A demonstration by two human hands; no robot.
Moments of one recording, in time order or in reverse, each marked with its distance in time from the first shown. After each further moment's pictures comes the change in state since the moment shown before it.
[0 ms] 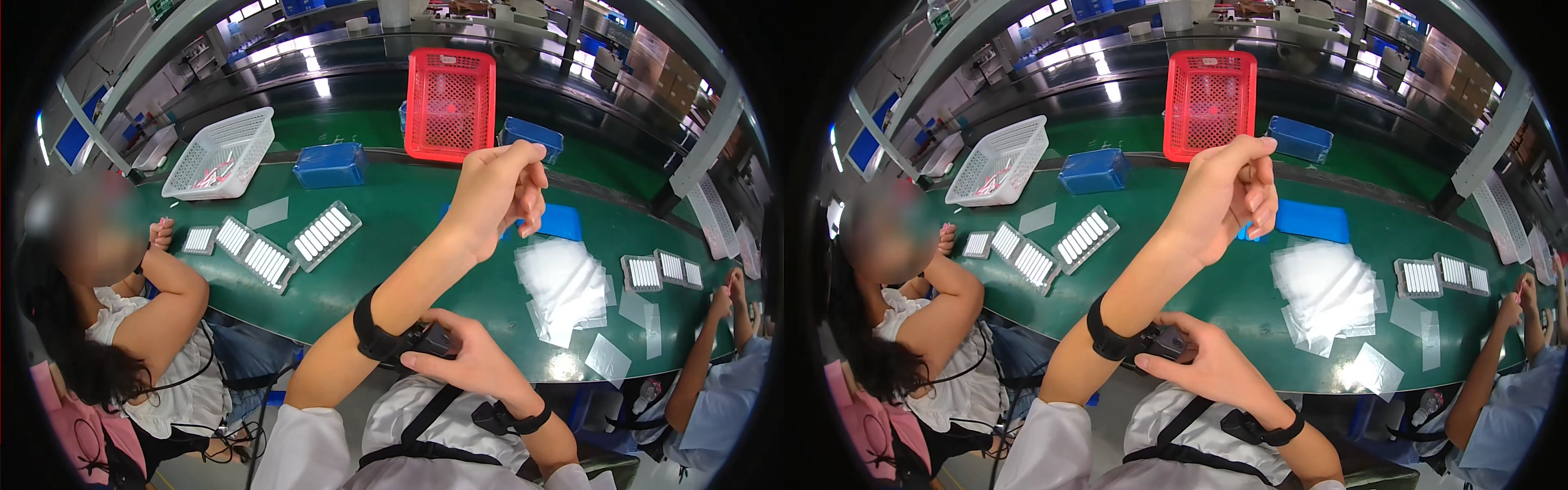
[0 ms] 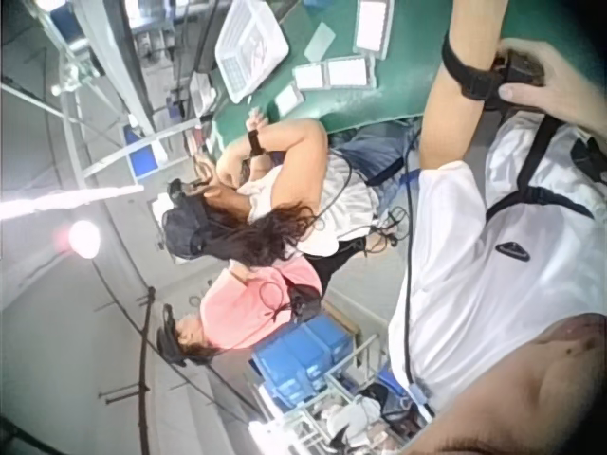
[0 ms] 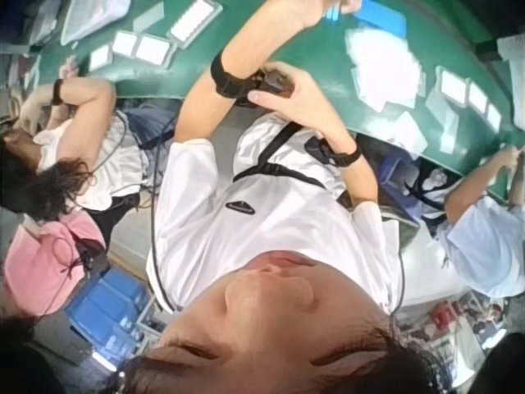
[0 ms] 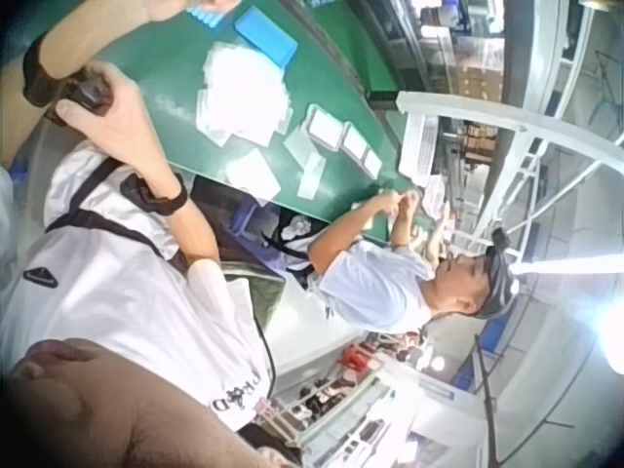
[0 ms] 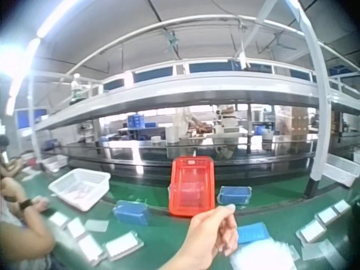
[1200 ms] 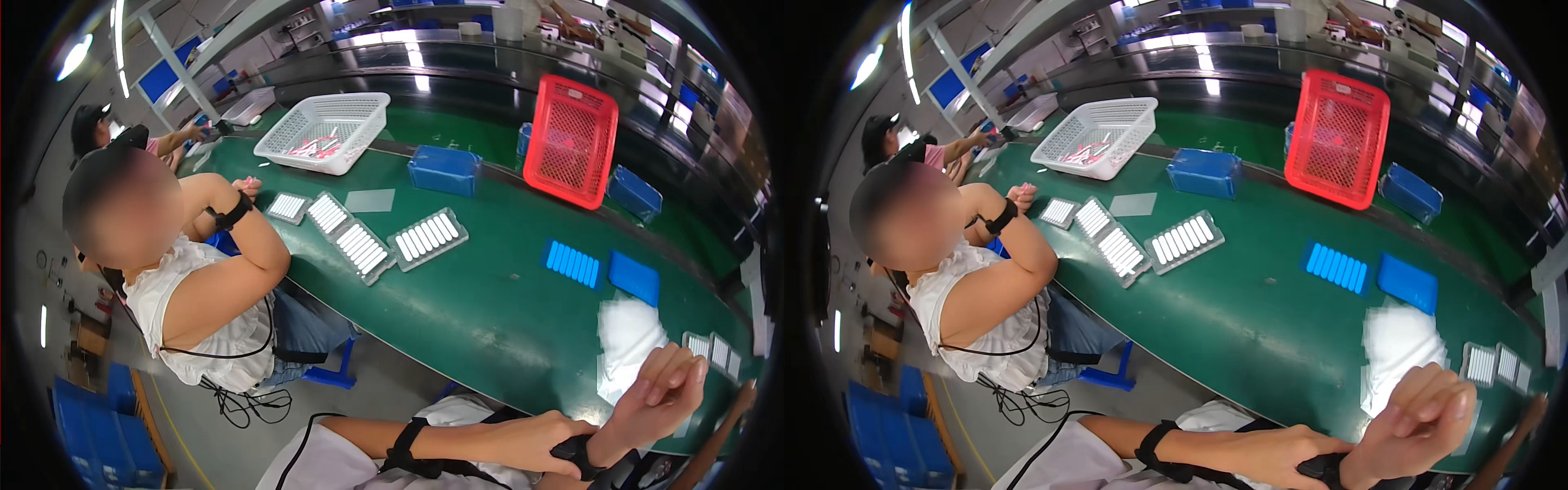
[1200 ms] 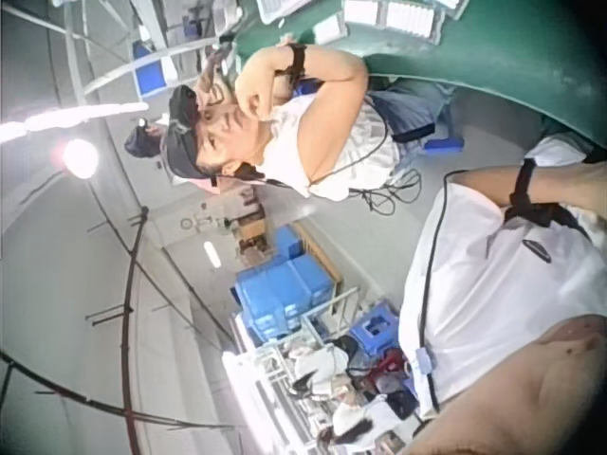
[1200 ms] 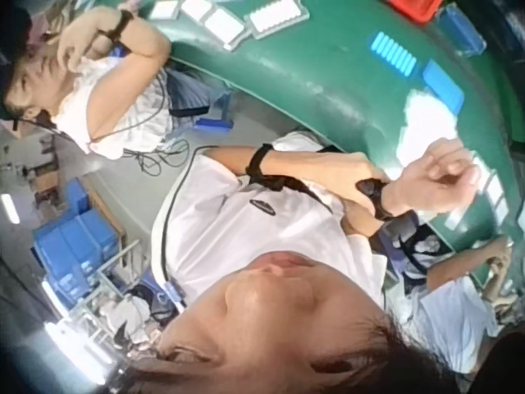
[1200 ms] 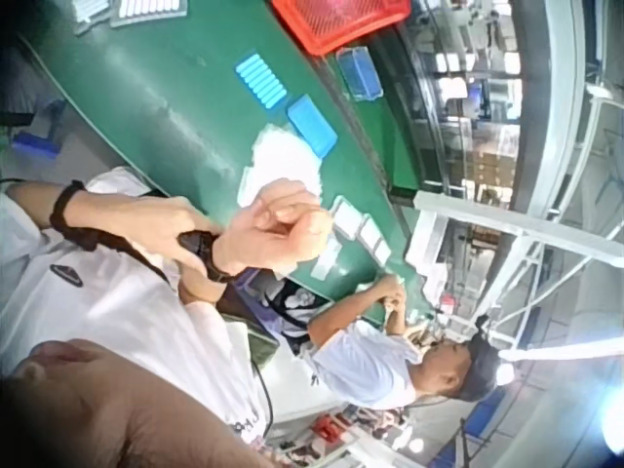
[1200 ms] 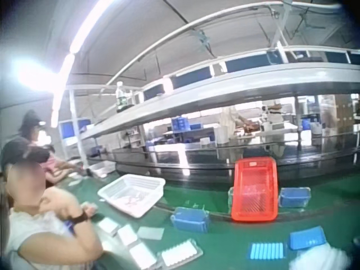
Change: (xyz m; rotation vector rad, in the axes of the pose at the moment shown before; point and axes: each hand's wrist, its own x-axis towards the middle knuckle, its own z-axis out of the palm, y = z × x) left_hand -0.168 -0.091 0.014 0.595 -0.484 -0.360; right_hand -0.037 -0.059 -0.054 0.335 0.810 -0.942
